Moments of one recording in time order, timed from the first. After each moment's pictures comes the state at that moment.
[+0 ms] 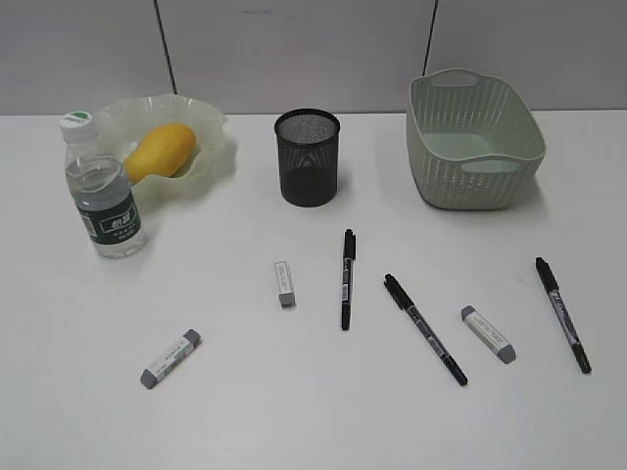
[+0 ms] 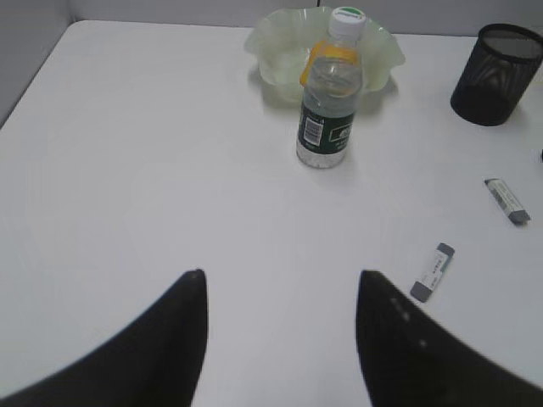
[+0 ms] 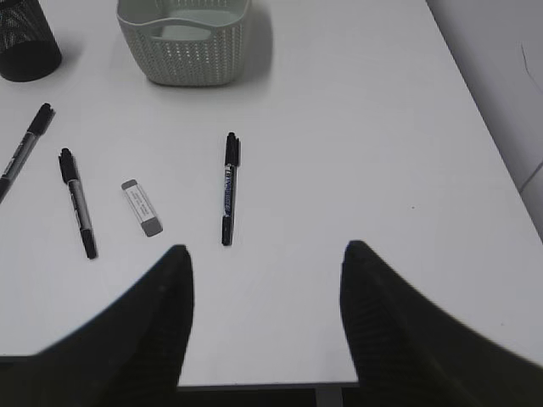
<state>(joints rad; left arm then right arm) 0.03 -0.01 -0.52 -0.08 1.07 -0.02 -0.01 -0.01 -0.50 0.02 1.04 -0.04</state>
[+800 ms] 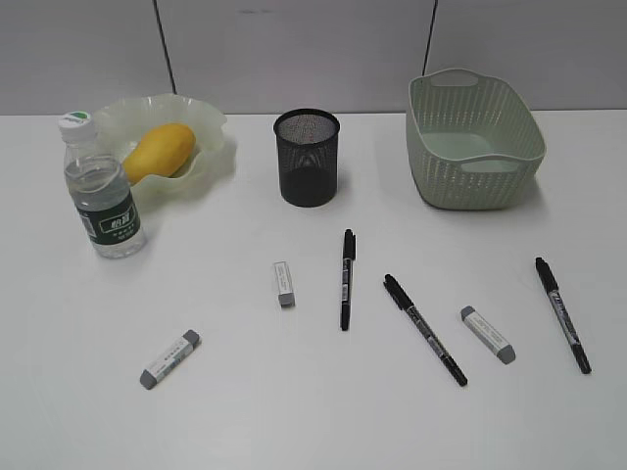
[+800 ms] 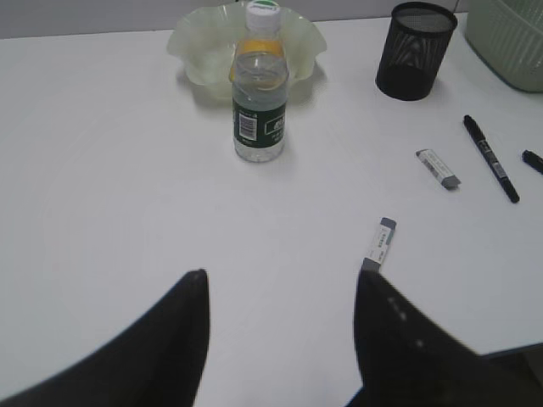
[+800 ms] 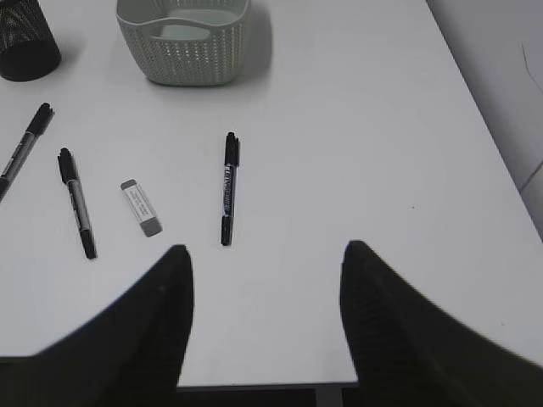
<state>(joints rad) -0.17 -0.01 -0.52 -0.06 1.07 -0.02 -0.01 -0.01 -0.50 0.02 1.04 -0.04</state>
